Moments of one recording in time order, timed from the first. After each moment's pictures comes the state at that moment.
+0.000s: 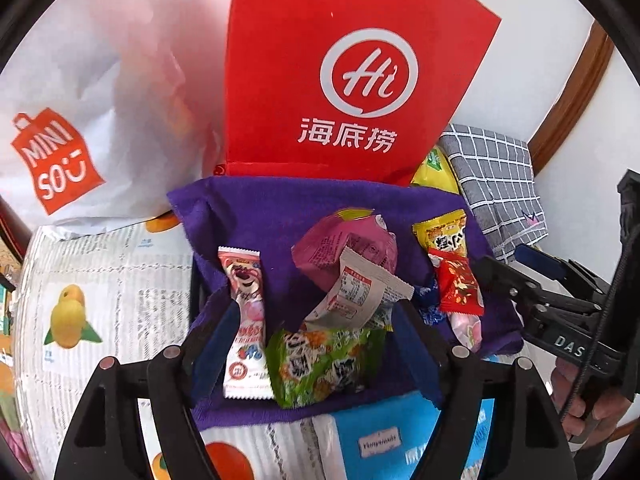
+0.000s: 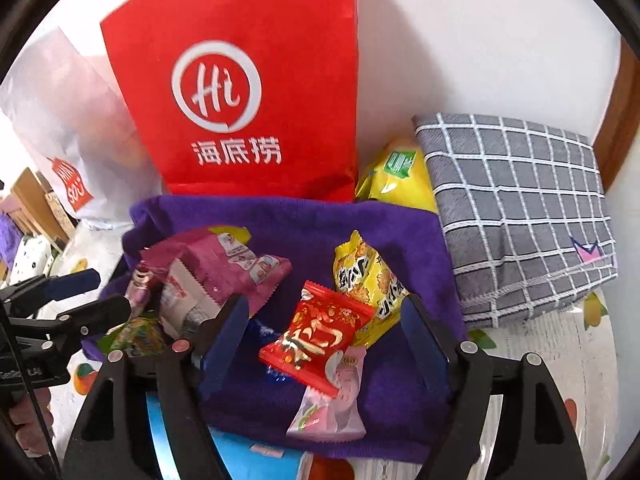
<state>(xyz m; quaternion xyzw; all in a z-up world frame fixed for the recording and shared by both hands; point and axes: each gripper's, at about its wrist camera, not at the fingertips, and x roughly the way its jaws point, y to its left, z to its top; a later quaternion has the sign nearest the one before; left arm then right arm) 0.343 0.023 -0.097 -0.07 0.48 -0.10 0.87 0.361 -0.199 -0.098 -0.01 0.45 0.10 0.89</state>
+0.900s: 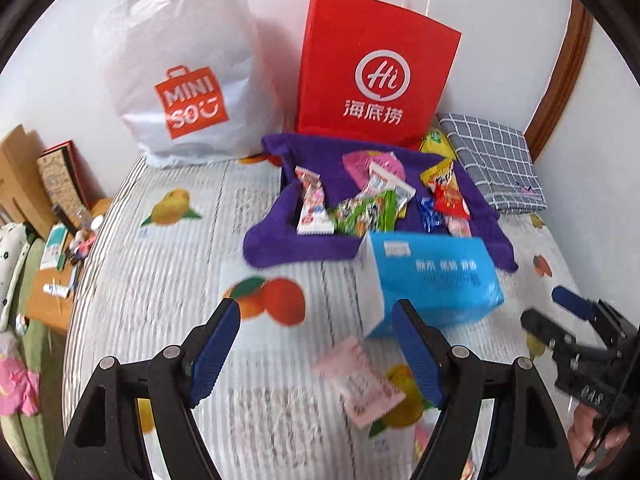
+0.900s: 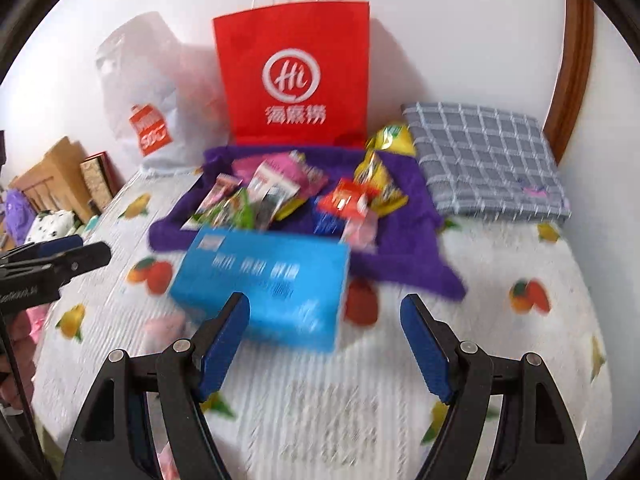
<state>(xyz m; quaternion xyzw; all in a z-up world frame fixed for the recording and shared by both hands) 0.172 0.058 -0.069 -0.05 0.46 -0.03 0.89 0.172 -0.193 -0.077 -0.01 0.44 0.12 0.89</state>
